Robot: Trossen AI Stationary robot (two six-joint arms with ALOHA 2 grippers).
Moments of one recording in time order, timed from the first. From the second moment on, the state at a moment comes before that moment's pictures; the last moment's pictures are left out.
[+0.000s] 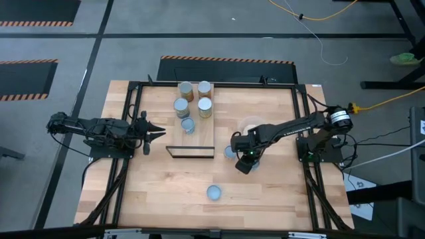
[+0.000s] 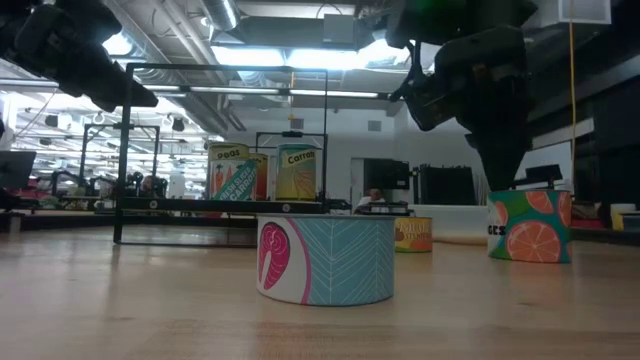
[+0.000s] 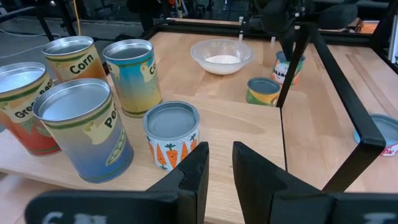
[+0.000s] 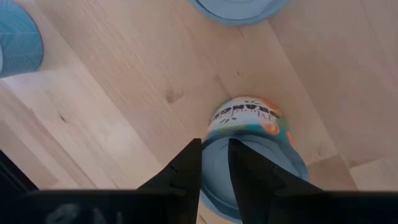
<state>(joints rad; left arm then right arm) -0.17 0.22 0.27 -0.37 -0.39 -0.15 0.14 1.69 1.12 -0.85 -0.21 0.76</state>
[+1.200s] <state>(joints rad) -0.17 0.22 0.27 -0.37 -0.39 -0.15 0.15 1.69 1.12 -0.85 -0.31 0.59</state>
